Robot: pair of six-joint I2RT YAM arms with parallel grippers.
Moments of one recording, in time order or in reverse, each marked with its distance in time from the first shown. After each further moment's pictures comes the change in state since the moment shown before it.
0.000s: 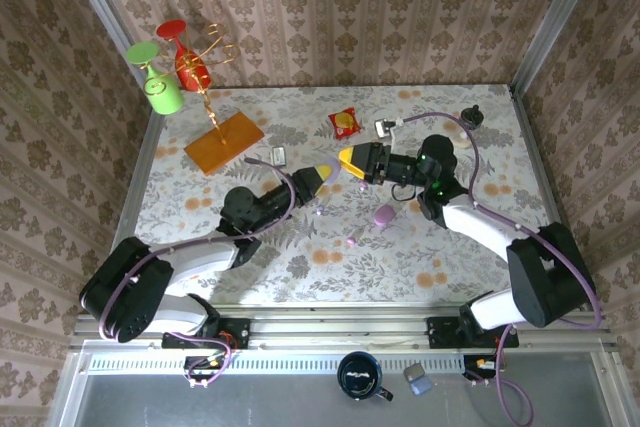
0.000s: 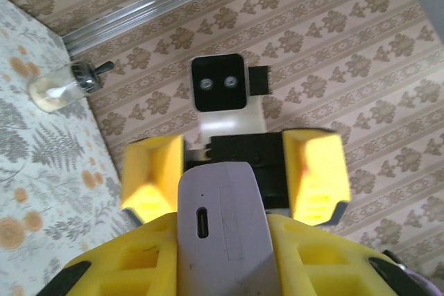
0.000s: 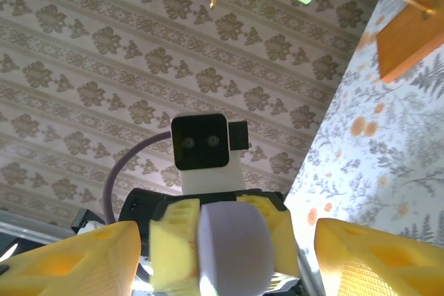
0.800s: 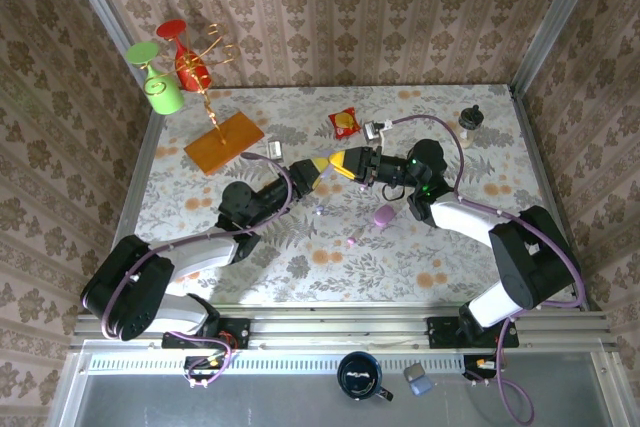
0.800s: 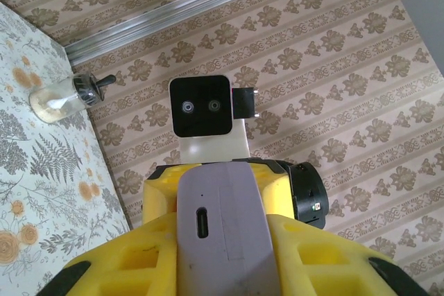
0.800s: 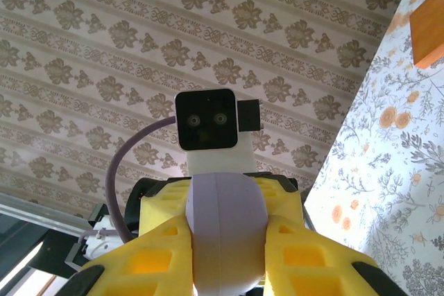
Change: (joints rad) left arm 0.032 0.012 0.016 -0.006 0.003 -0.030; right arm 0.031 0.092 0.005 0.158 -0.001 0.097
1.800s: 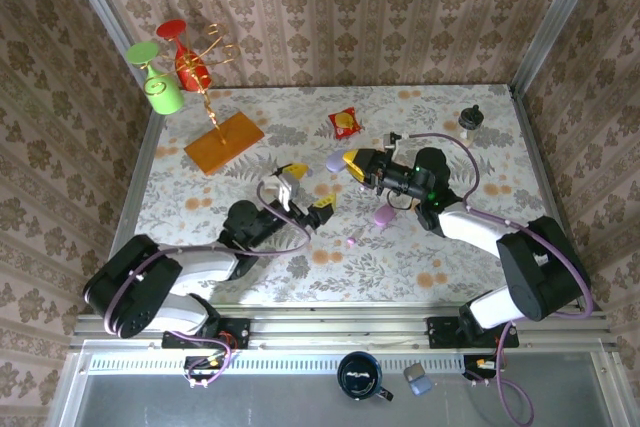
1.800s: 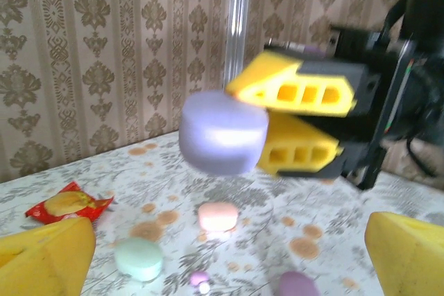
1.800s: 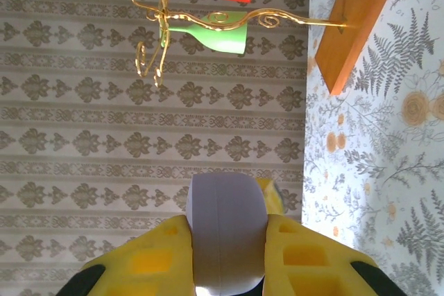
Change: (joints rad) left arm -0.059 0.034 -0.157 0.040 -0.191 1.242; right arm -0.025 -0.076 -0.105 -0.142 0.251 0.143
